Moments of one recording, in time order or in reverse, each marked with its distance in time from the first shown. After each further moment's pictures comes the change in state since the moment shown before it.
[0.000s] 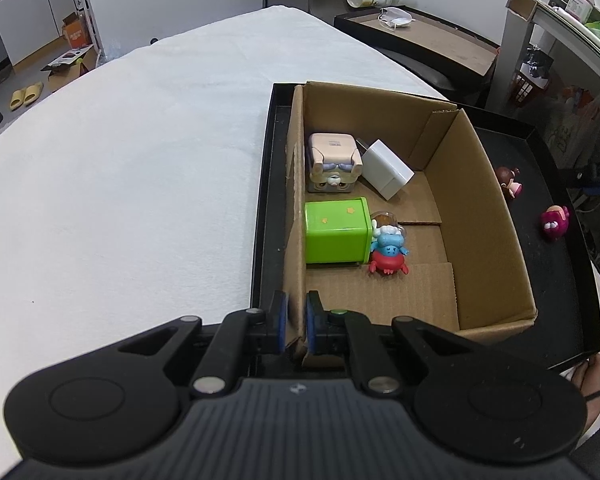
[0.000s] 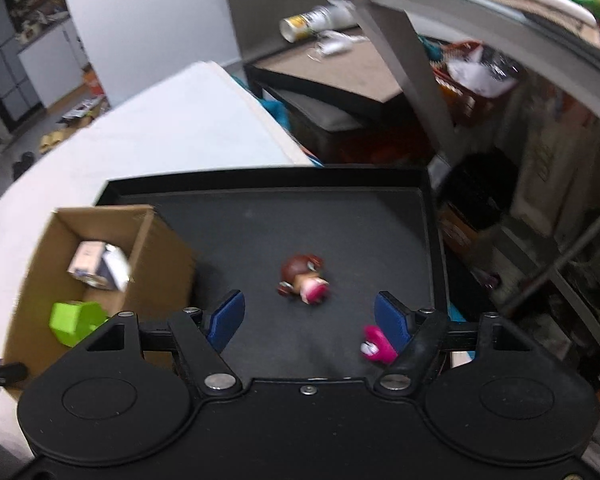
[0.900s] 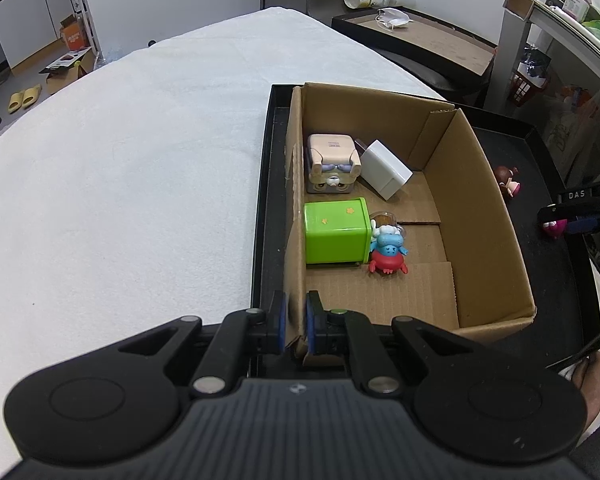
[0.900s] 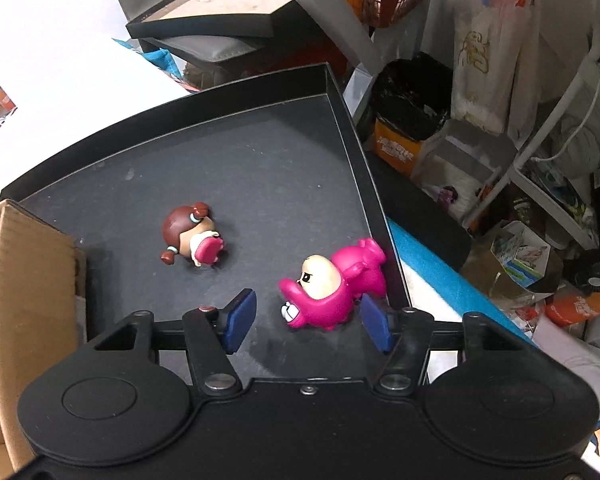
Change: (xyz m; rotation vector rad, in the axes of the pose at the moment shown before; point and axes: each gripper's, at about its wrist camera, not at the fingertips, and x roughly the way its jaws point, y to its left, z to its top) left arm 0.000 0.000 0.000 0.006 -0.004 -0.004; right arm 0.060 -0.045 -0.022 0.236 0.160 -0.152
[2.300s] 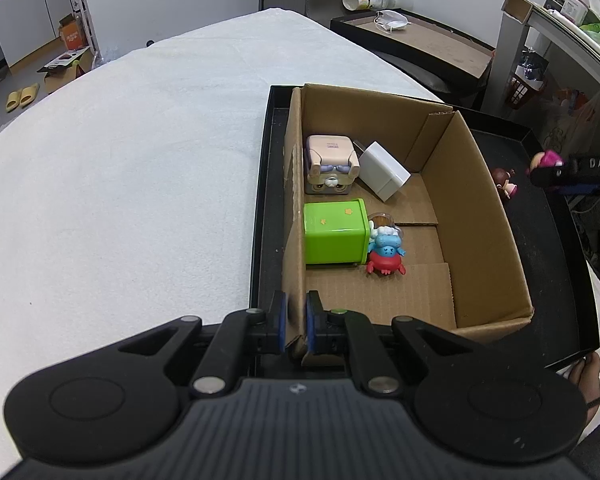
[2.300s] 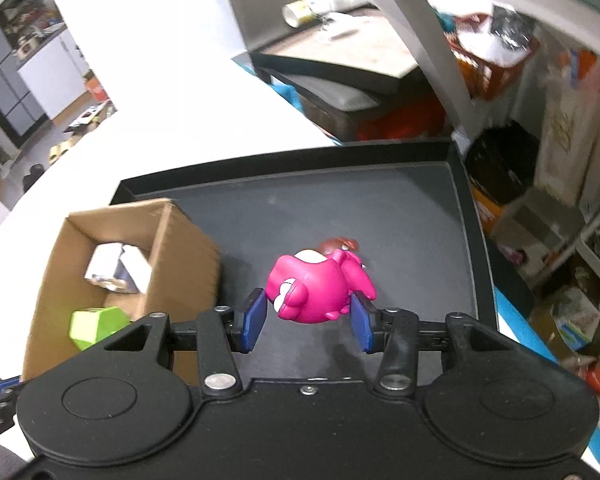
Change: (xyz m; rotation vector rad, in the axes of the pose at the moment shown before) left arm -0.002 0.003 0.000 -0.006 -0.003 -0.011; right arm -0.062 0.053 -0.004 -0.189 -0.126 0.231
